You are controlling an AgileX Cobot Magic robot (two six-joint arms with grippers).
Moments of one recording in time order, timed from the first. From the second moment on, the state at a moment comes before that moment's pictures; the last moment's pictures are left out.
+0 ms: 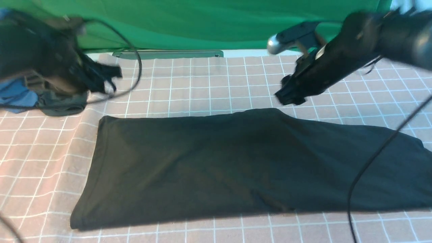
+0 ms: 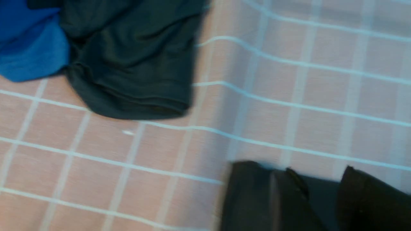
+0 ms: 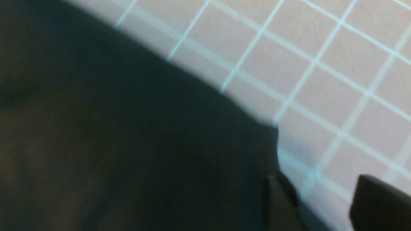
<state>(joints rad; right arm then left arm) 0.33 1.87 -1.49 0.17 0.74 -0.34 -0.10 1.63 -1.22 0.31 0.58 -0.50</state>
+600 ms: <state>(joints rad) 0.47 1.79 -1.05 0.36 0.72 -0.34 -0.30 1.58 -0.75 -0.20 0.52 -0.28</state>
